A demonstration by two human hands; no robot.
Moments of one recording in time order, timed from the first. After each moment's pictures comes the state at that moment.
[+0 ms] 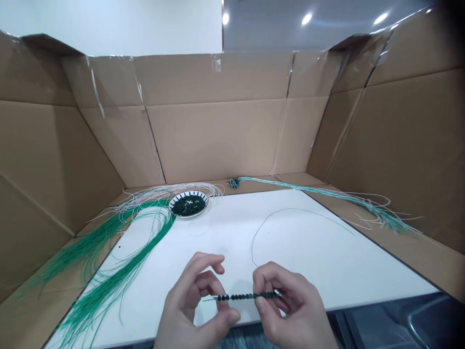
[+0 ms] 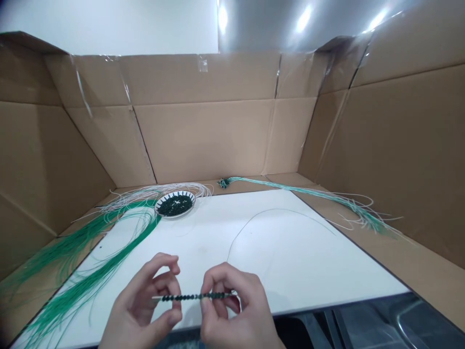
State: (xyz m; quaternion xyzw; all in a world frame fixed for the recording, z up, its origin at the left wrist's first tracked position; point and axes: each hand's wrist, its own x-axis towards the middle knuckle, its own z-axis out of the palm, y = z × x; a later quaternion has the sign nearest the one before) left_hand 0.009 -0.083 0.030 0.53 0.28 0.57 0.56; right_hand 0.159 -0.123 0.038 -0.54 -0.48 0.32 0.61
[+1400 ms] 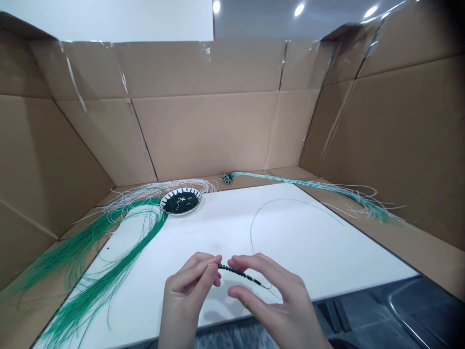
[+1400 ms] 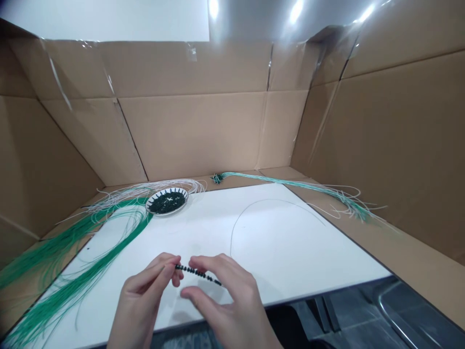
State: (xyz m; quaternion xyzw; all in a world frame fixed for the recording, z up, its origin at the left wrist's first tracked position) left_hand 0.028 -0.067 0.010 0.50 0.35 0.58 0.54; right_hand 0.182 -0.114 0.007 -0.47 -0.60 0.19 0.62
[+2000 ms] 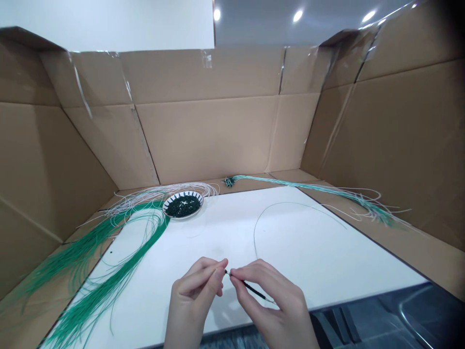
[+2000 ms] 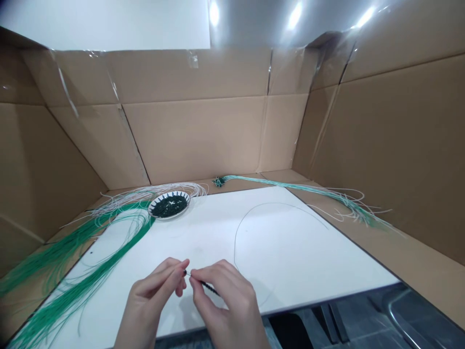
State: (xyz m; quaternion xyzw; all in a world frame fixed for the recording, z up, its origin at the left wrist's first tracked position) left_hand 0.028 -0.066 0.011 0.54 0.38 0.52 0.53; right_hand 0.172 -0.105 -0.002 -0.42 -0.66 0.09 0.62
